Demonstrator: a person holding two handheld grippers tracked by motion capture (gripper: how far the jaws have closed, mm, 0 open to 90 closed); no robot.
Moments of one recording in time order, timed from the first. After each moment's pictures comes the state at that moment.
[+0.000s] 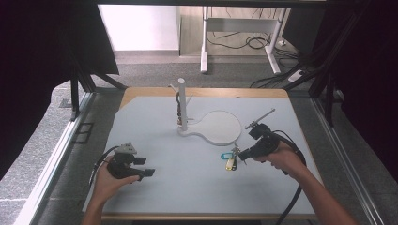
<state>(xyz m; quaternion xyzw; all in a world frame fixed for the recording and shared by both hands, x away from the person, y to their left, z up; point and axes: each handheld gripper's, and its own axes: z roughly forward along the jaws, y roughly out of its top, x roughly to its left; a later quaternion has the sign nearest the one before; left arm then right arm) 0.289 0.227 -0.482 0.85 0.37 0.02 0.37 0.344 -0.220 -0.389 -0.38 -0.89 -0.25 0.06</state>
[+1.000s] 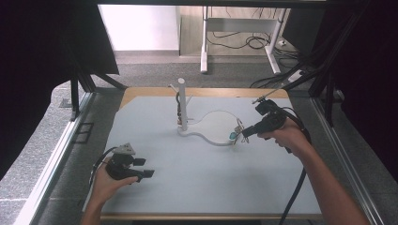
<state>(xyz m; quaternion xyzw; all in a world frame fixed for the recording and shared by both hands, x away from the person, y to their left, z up) 0.286 0.230 -0.481 0.85 0.36 0.01 0.37 0.383 -0.228 -0.340 -0.40 -0.87 -0.28 0.04</state>
